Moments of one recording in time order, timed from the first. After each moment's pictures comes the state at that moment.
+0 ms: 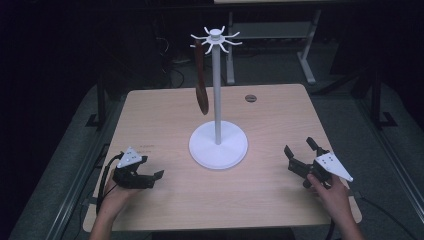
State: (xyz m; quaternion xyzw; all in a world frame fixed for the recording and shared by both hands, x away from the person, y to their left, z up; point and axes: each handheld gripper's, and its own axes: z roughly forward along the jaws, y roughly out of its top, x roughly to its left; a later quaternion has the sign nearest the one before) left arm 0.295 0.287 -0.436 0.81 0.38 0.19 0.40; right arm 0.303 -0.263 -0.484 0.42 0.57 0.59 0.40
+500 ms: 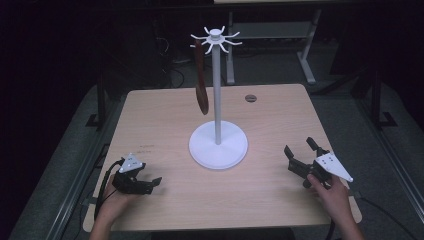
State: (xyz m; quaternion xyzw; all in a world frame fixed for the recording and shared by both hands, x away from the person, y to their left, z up) left arm 0.294 0.294 -0.456 0.83 0.38 0.18 0.36; right arm 0.302 -0.263 -0.484 0.42 0.56 0.59 0.40
